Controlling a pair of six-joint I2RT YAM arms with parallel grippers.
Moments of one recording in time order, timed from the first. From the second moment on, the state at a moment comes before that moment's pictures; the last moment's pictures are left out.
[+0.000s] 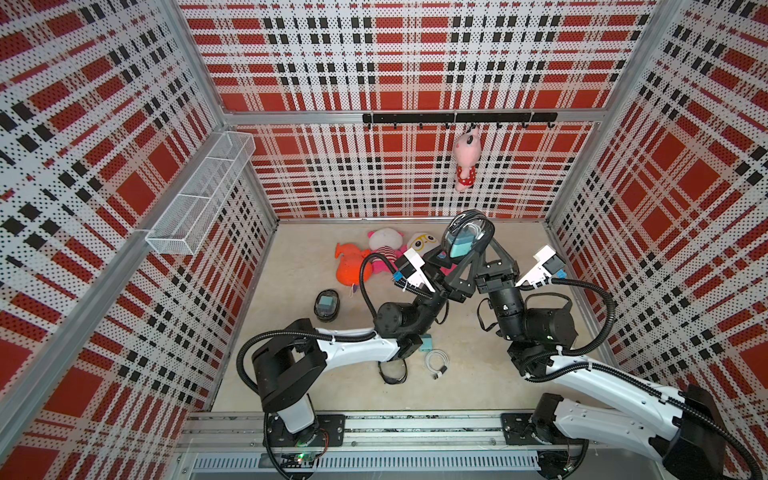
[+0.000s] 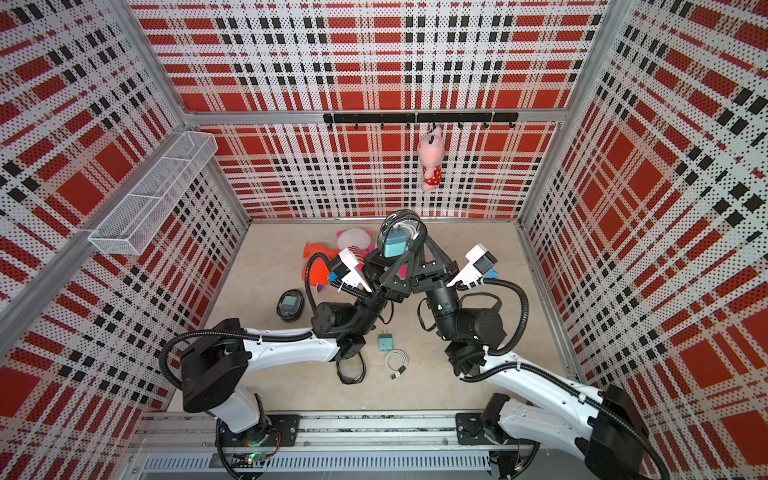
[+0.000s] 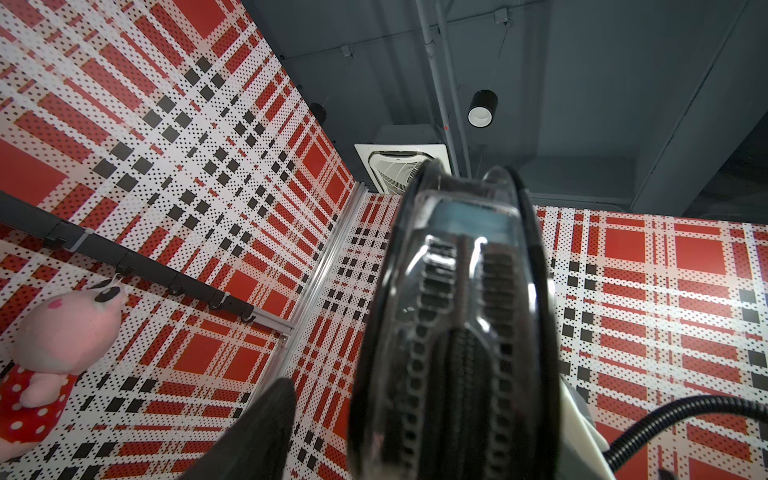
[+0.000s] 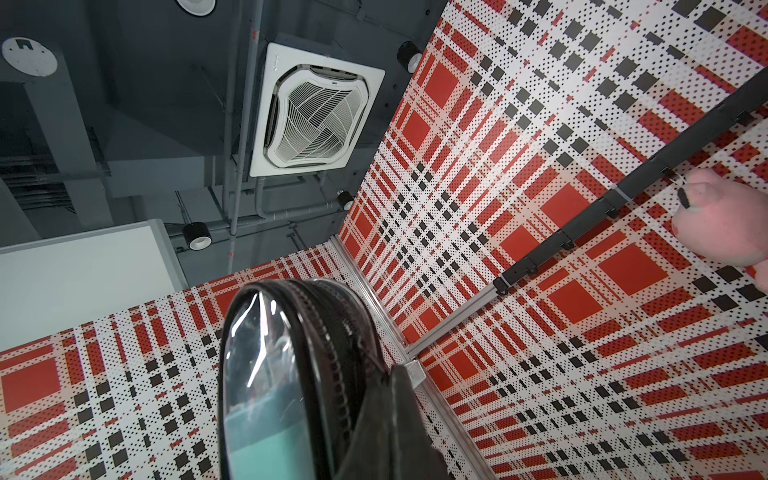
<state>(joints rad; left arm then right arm) -1.08 1.69 1.01 1.54 -0.20 -0.29 0.88 1.02 0.68 1.10 0.34 0.54</state>
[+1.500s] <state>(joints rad) -0.99 1.53 0.89 1.48 -0.05 -0.42 0.90 0.99 0.65 0.97 0.29 0.34</state>
